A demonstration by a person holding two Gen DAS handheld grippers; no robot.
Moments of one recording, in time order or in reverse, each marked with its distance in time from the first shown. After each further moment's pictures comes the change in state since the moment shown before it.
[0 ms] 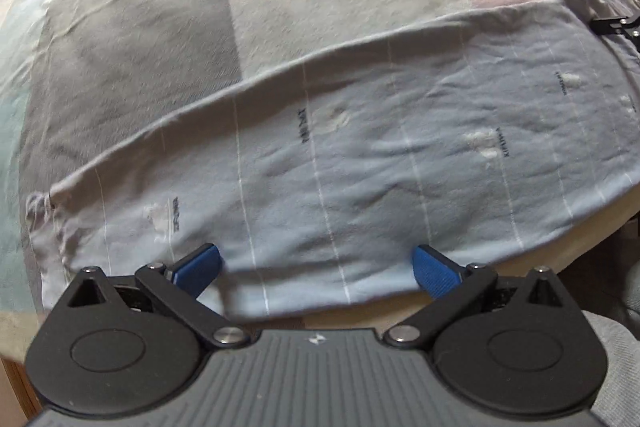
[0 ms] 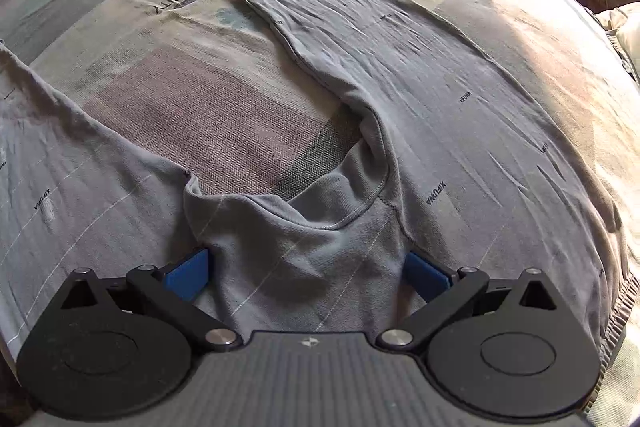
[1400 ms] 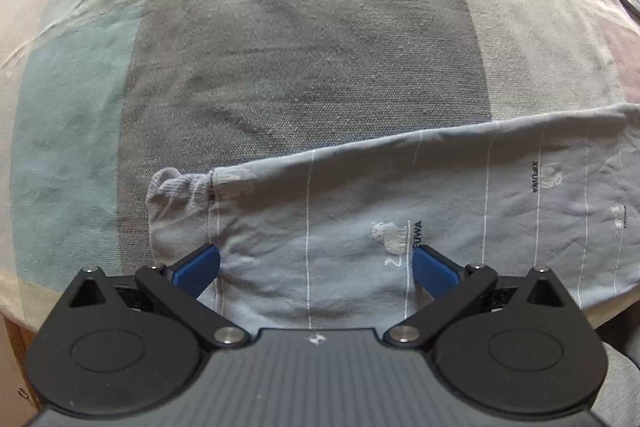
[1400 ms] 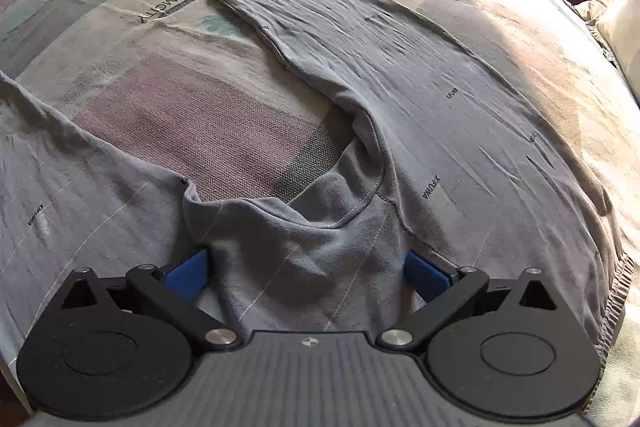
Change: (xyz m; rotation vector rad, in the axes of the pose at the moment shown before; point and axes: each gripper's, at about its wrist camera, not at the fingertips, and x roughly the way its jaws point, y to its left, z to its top) left arm -0.018 0.141 0.007 -0.134 0.062 0.053; right arm 0.000 0.005 -0.002 0.044 -0.011 -0.040
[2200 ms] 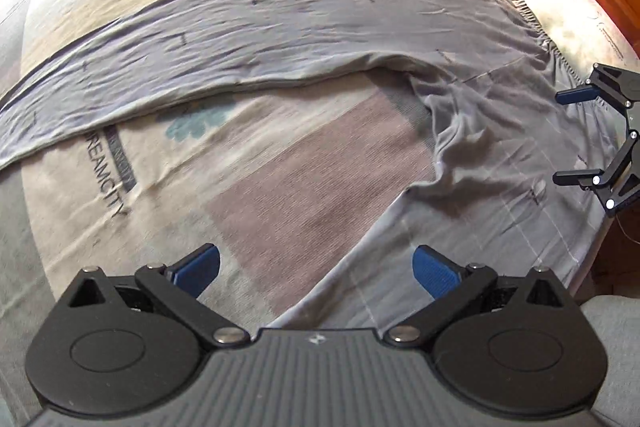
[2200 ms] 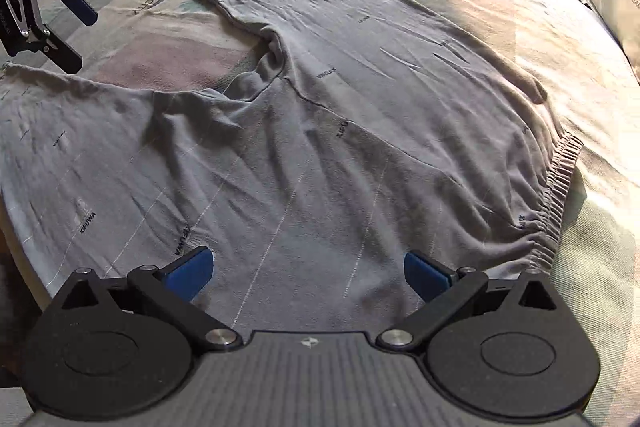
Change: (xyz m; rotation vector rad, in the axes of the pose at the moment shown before) left arm -0.044 -0.336 0.141 0.527 -0.196 -0.255; right arm -0.059 -0.077 -0.090 0.104 0.014 0.070
